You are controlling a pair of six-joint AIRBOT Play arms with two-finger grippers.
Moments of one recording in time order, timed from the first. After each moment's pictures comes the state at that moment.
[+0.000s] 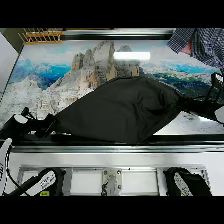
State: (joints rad) left arm 0.37 -1.19 0.60 1.18 -0.85 -1.79; right arm -0.15 -0.81 0.83 -1.36 0.94 1.70
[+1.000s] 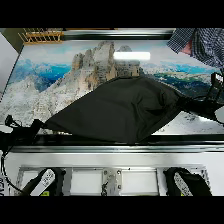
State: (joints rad) left arm 0.65 -1.06 0.51 1.16 -0.87 -1.66; right arm -0.15 -0.81 0.83 -1.36 0.94 1.70
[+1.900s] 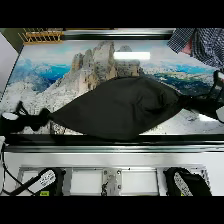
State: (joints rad) left arm 0.49 -1.17 0.74 0.98 -0.88 -1.51; right arm -0.16 -0.81 0.88 -1.36 0.90 1.70
